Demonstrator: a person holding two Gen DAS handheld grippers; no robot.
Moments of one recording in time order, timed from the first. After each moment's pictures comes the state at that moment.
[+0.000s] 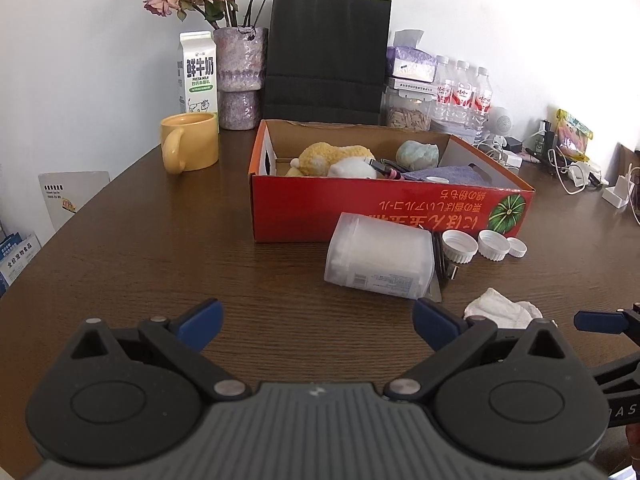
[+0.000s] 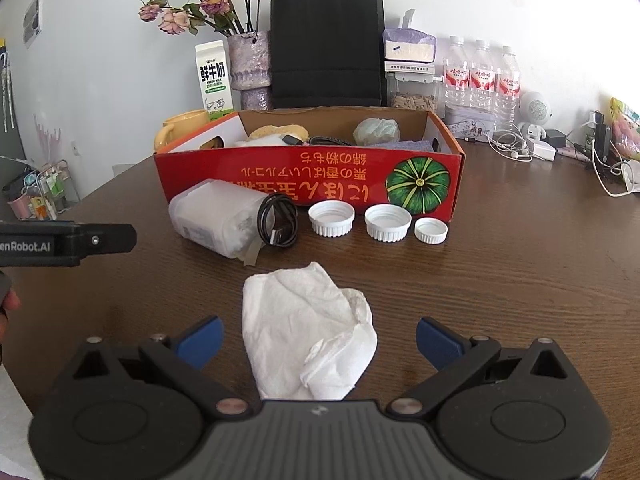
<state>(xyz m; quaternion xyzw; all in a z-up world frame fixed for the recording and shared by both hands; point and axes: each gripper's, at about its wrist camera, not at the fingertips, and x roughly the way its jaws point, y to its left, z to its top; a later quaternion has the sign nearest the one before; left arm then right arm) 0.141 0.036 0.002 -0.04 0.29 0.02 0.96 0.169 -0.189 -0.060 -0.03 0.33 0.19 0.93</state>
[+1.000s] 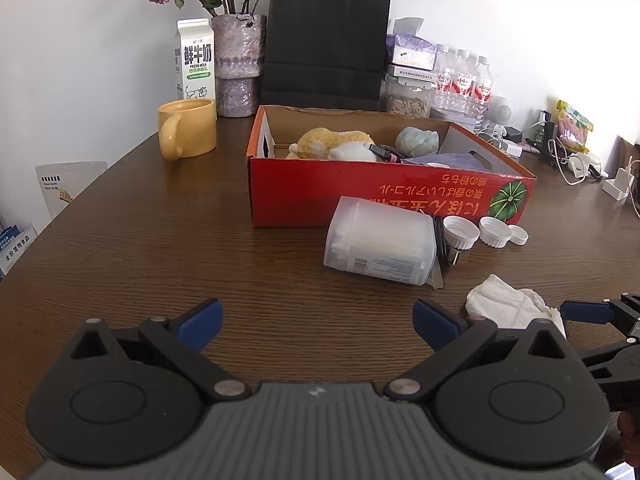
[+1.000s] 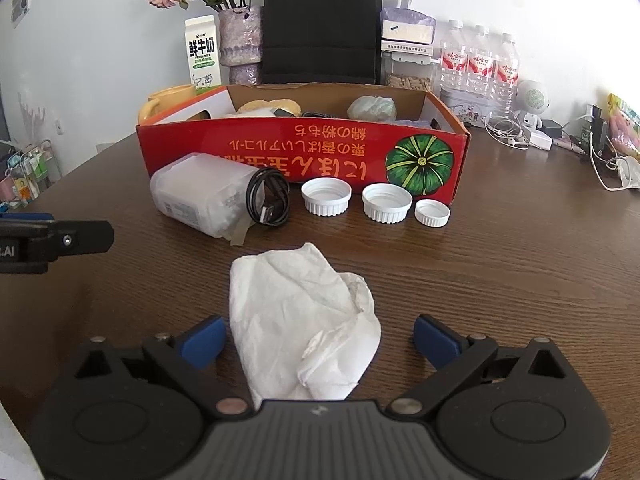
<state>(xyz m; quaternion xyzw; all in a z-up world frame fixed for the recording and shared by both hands) 0.144 0.036 -0.005 -0.04 0.31 0.01 0.95 0.181 -0.175 -0.070 -0.05 0.34 0.17 0.92</state>
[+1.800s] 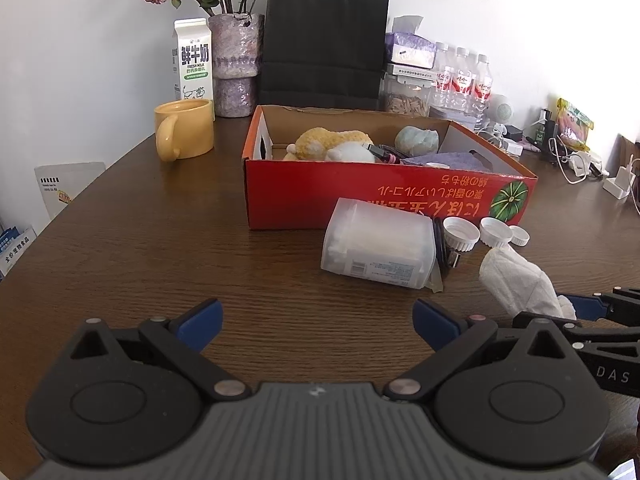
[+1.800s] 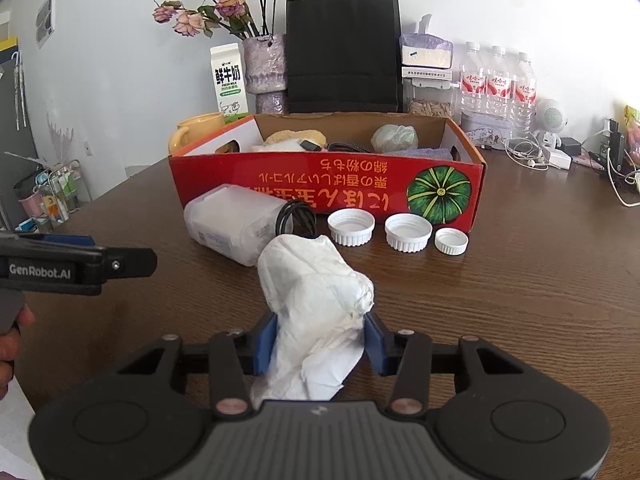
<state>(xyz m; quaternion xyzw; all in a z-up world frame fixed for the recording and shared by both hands) 0.149 0.033 -0.003 -0.03 0.31 0.01 0.95 0.175 -0.182 -0.055 -0.03 0.31 0.21 0.93</state>
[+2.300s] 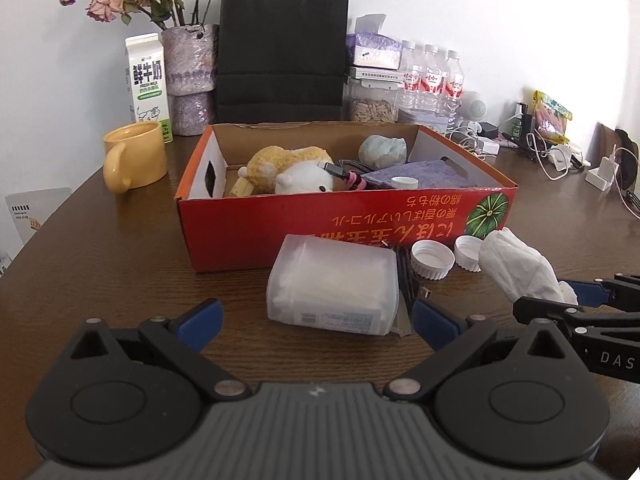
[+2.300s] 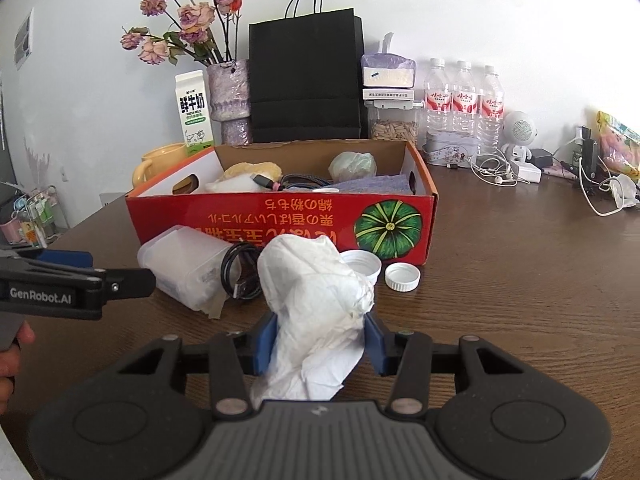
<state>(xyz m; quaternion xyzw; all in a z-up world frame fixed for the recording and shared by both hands) 0.197 0.007 -0.001 -0.01 0.30 -0.03 0.95 0.202 -0.205 -0.046 -0.01 0.29 0.17 0.94</state>
